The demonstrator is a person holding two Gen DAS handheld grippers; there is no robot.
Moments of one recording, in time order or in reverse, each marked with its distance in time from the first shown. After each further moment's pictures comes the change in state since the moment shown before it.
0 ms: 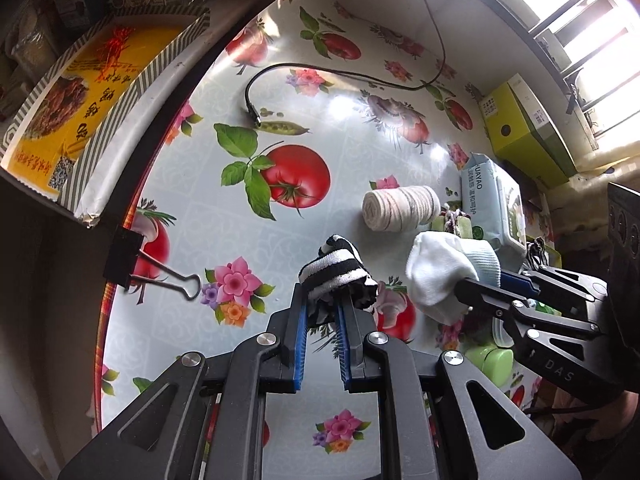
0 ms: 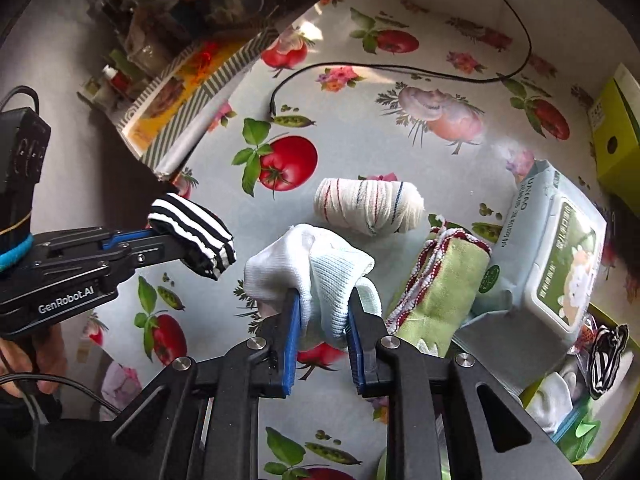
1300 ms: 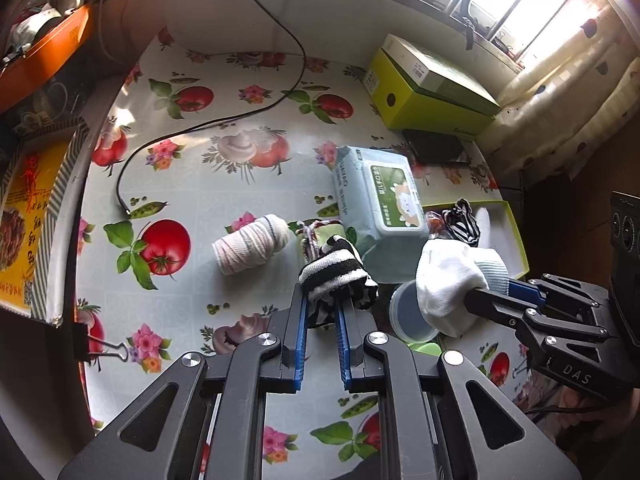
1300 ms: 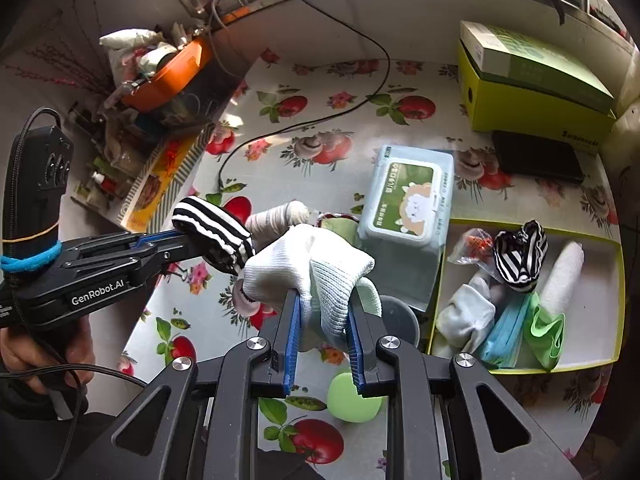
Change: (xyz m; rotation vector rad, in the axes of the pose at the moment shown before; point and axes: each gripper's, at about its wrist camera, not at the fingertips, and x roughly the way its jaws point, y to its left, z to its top) left arm -0.017 -0.141 0.009 0.340 -0.011 -0.064; right arm -0.106 -0.074 -0.083 0.287 -0.208 -0.022
